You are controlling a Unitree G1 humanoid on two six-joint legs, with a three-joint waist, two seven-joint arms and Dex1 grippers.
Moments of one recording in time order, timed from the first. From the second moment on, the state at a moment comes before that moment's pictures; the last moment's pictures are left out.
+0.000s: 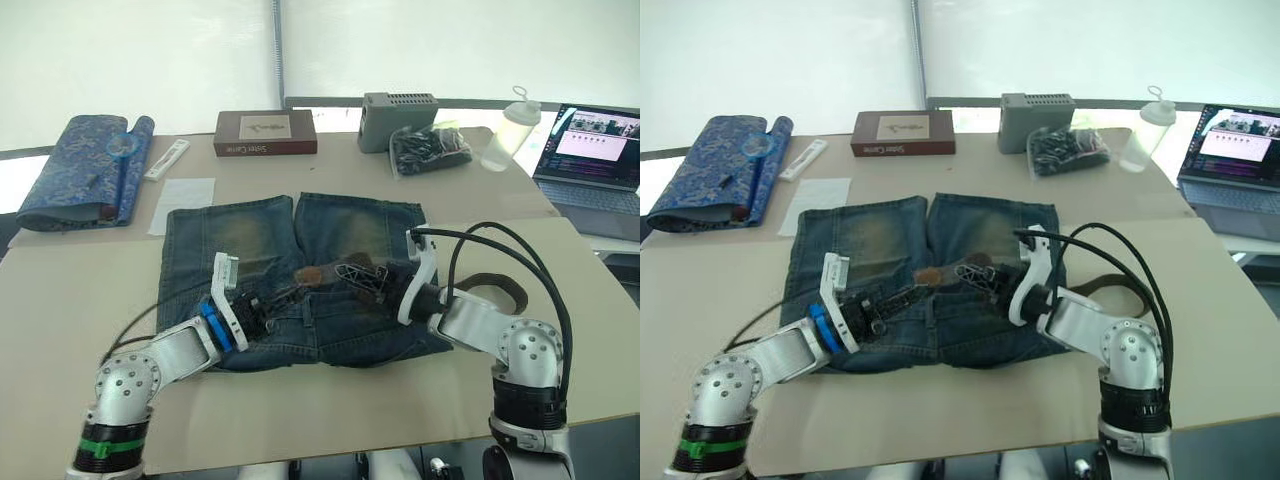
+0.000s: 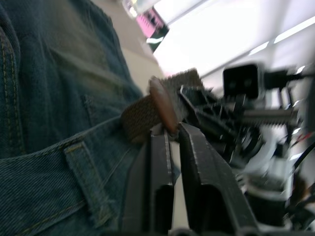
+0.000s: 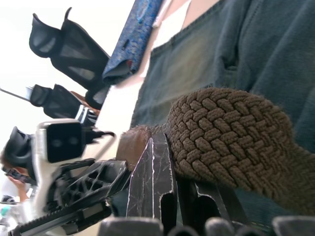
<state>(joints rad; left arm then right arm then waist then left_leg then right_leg) -0.17 0.58 0.10 -0.40 -1.36 0.91 -0.27 -0.42 -0.29 -0.16 -0.29 1.46 1.14 -0.18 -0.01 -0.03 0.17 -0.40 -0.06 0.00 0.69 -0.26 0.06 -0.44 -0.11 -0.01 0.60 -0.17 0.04</state>
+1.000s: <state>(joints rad) 0.14 0.70 0.13 -0.46 -0.75 0.58 -0.80 -0.38 -0.23 0.01 -0.26 1.17 1.14 -0.05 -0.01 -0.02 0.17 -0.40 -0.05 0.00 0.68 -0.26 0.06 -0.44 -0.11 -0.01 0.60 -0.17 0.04</state>
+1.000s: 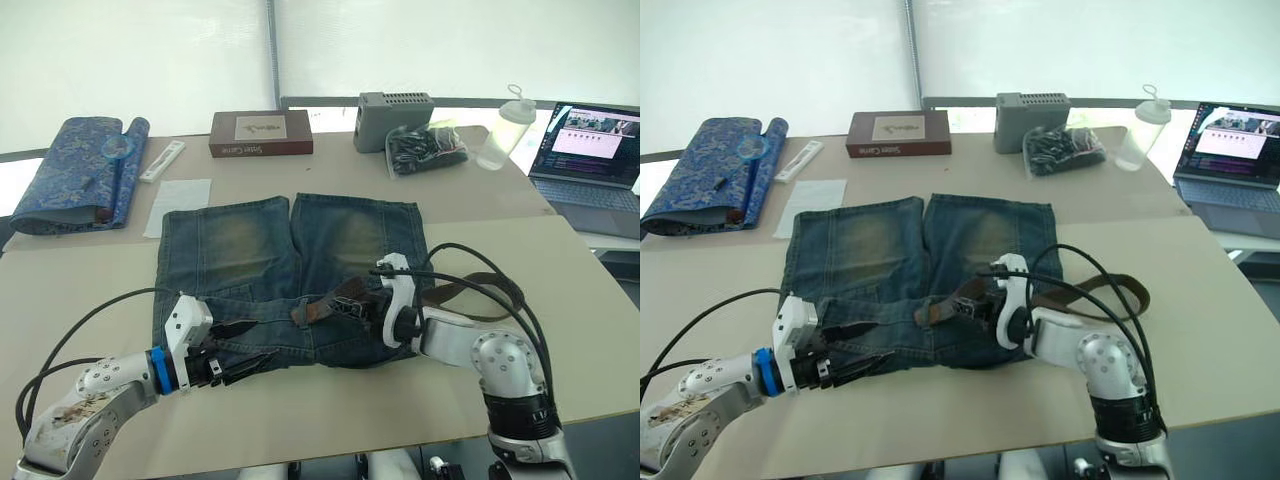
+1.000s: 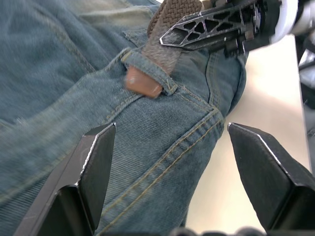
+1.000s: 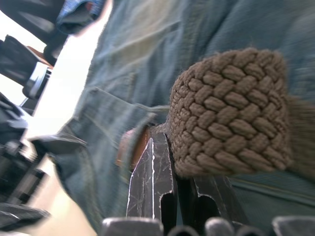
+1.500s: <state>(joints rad) -0.02 0.43 0.26 -0.27 -1.31 0.99 -0.34 -0.38 -0.06 -0.05 -0.18 1.16 1.16 -0.13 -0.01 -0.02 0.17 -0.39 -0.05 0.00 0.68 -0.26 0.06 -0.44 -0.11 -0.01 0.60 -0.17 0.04</state>
